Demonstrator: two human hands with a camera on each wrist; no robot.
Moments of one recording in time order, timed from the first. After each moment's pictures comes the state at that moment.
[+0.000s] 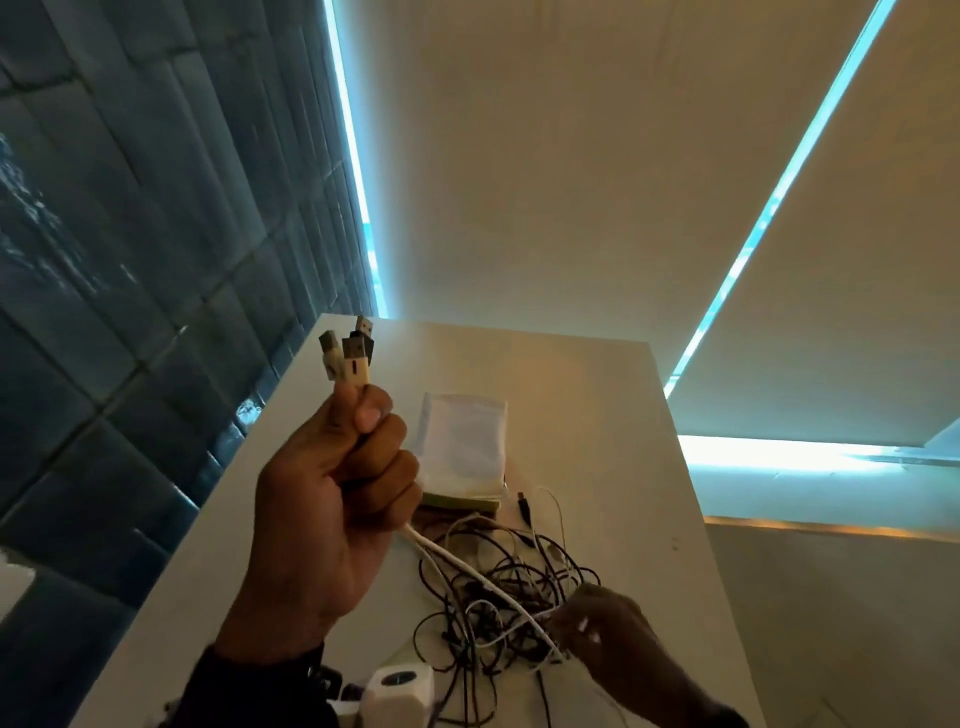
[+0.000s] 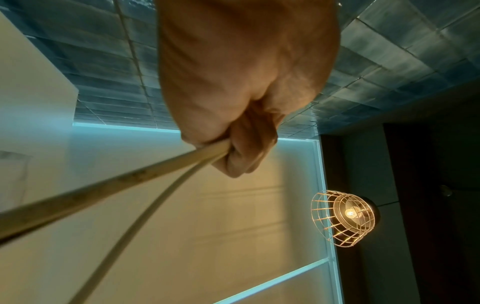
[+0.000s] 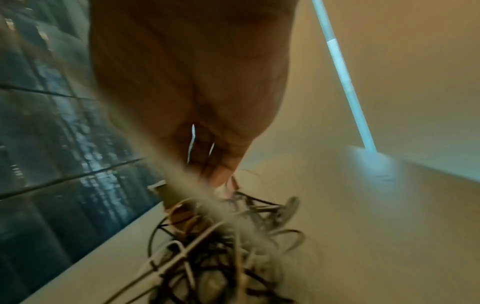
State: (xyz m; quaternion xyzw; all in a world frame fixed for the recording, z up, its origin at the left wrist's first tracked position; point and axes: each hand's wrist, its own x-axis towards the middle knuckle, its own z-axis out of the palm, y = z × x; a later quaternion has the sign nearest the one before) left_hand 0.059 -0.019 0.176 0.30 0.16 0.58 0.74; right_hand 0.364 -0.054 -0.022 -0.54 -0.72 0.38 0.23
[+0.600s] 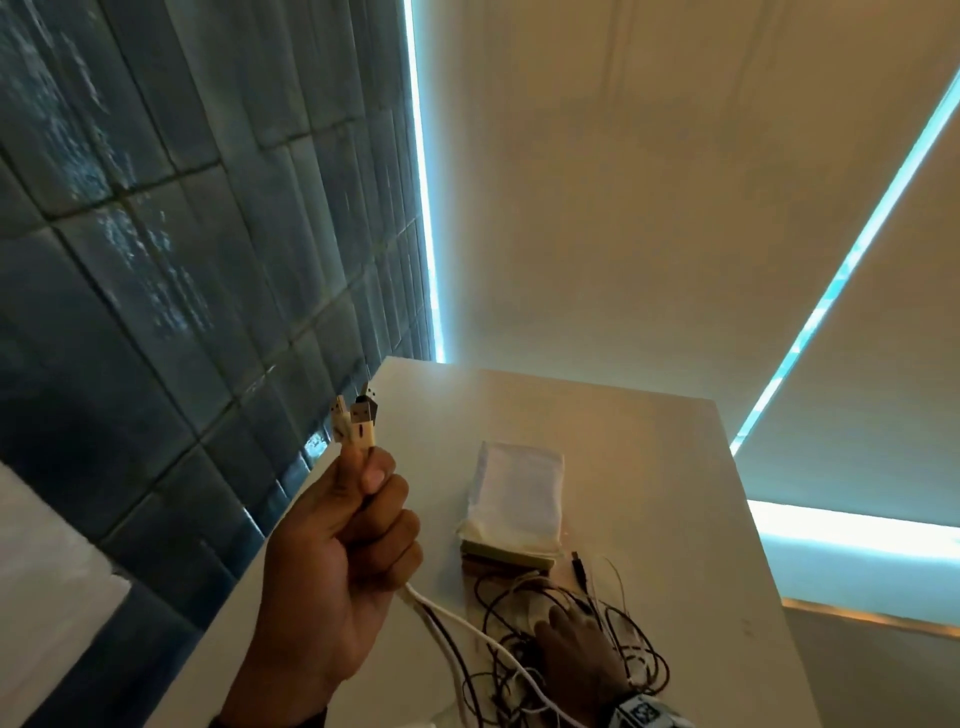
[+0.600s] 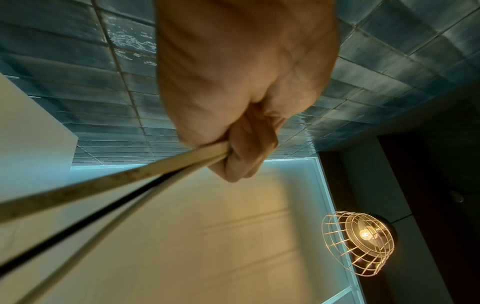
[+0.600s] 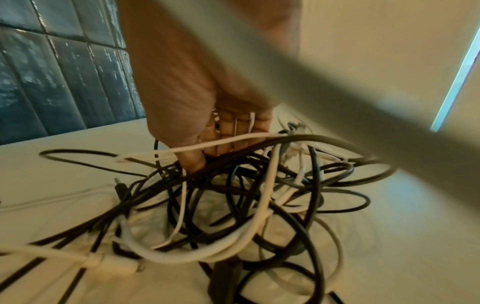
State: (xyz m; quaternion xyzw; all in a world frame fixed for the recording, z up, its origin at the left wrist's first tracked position) left_hand 0.020 -0.028 0.171 0.26 0.15 0.62 0.73; right_hand 0.252 0.021 -0.085 -0.52 -0.83 0.16 -0.15
